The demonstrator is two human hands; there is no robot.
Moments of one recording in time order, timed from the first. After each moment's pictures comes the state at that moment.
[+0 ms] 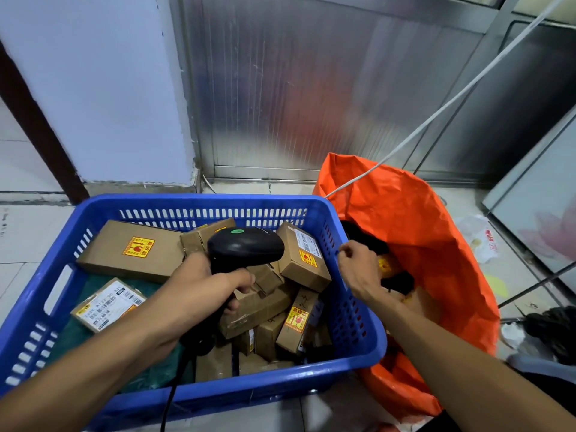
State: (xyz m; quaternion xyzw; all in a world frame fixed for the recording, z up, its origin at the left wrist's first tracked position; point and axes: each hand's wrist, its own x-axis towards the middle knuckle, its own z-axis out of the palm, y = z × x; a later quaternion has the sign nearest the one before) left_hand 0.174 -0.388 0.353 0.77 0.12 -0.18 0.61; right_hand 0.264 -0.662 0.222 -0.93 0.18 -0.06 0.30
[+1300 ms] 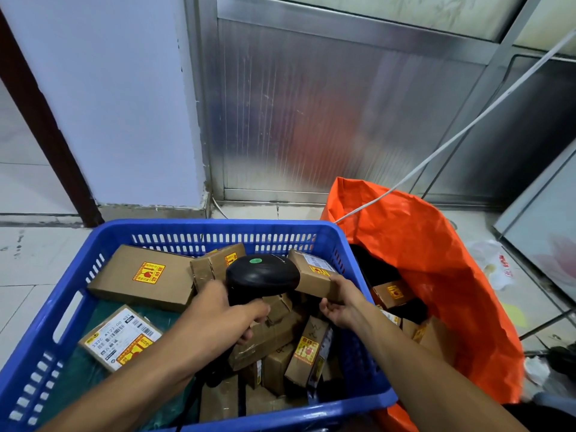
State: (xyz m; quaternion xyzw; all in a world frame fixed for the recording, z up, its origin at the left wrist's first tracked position) left_hand 0.182 -0.387 0.353 0.79 0.09 -0.16 0.58; right_hand 0.284 -0.622 0.218 -0.45 0.46 0.12 0.75
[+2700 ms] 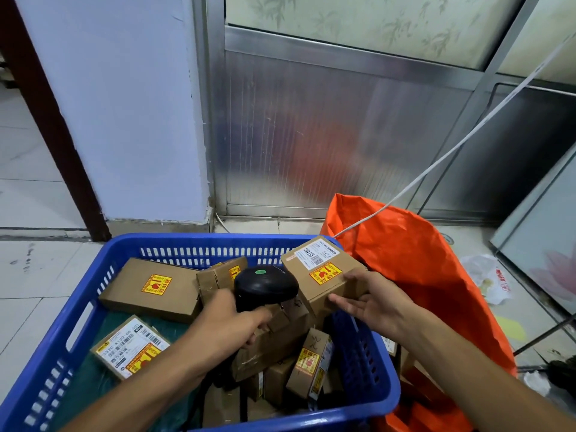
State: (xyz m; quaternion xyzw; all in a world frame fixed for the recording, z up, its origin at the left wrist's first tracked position) left_hand 0.179 -0.382 0.347 0.79 0.06 -0.17 0.58; right_hand 0.220 -0.619 0.348 -0.54 0.32 0.12 0.77
